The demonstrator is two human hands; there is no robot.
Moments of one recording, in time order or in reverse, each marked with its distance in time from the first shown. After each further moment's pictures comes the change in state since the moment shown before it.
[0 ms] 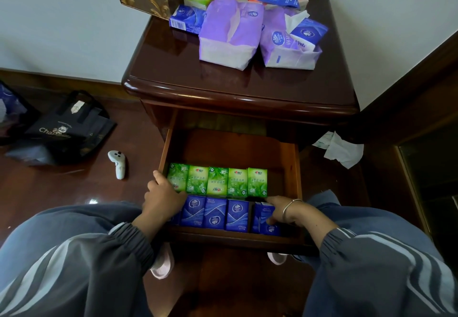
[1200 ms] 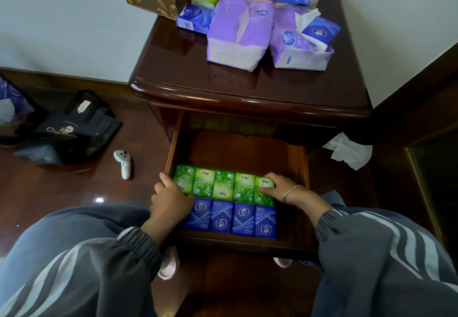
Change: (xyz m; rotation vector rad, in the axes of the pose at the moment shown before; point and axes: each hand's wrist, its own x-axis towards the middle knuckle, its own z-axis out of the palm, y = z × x) left_hand 0.005 -0.002 0.008 0.032 0.032 0.003; right_hand 0.042 -0.014 -0.023 0.068 0.212 -0.215
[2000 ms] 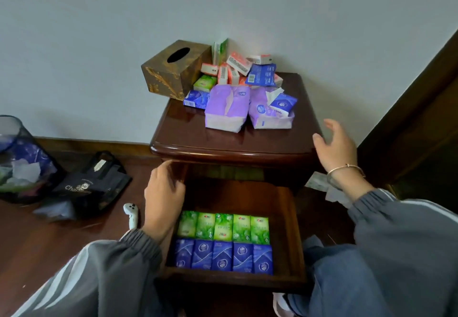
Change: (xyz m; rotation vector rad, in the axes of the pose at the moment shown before) left_hand -0.040 0.046 -0.104 -0.358 0.588 0.560; right_hand -0.124 -0.052 -0.183 0.263 1.134 -0.165
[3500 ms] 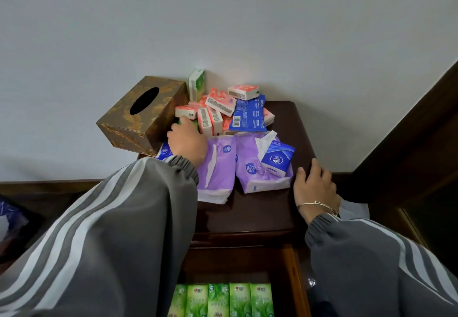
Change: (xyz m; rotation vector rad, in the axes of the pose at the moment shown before) left_hand 0.253 0.157 0.099 0.366 -0.118 -0.152; right_hand 0.075 -0.007 0.079 -0.341 -0.099 0.392
